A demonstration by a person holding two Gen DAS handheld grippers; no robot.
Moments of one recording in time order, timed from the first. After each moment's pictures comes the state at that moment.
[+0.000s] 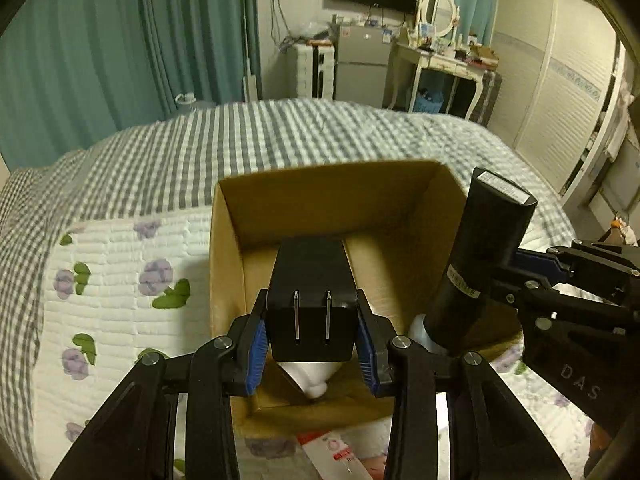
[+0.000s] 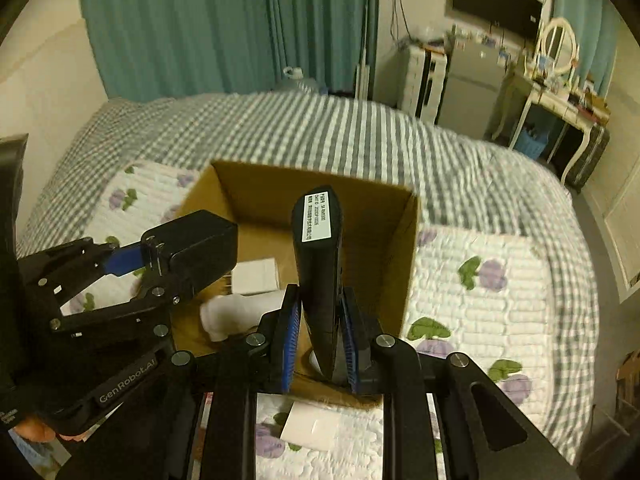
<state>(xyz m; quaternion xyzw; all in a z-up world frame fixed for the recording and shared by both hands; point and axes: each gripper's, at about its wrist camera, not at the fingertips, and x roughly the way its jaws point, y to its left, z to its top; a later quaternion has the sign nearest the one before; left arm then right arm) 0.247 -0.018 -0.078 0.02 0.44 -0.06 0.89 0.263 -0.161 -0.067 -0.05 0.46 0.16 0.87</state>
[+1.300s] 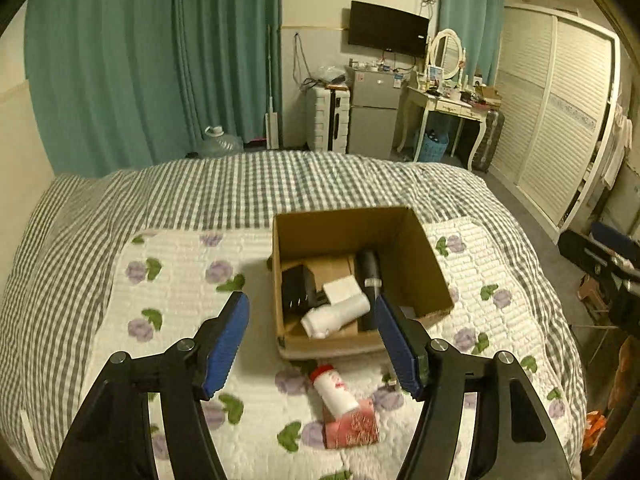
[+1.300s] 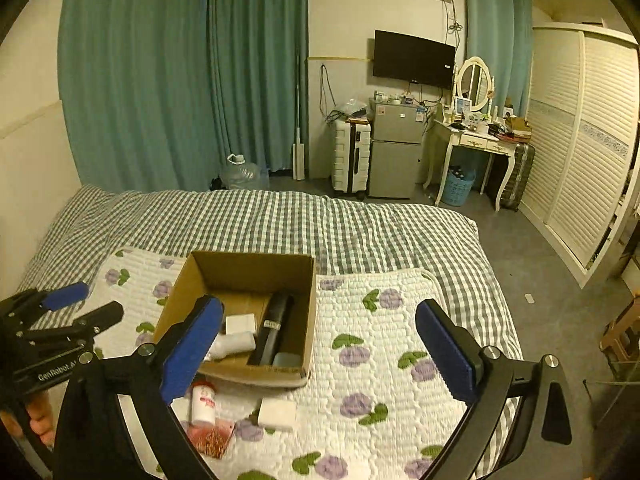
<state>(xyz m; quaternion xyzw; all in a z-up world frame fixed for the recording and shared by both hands) 0.125 0.009 0.025 0.00 0.38 -0.03 0.92 0.138 -0.227 0.055 -0.01 0.32 0.05 0.95</state>
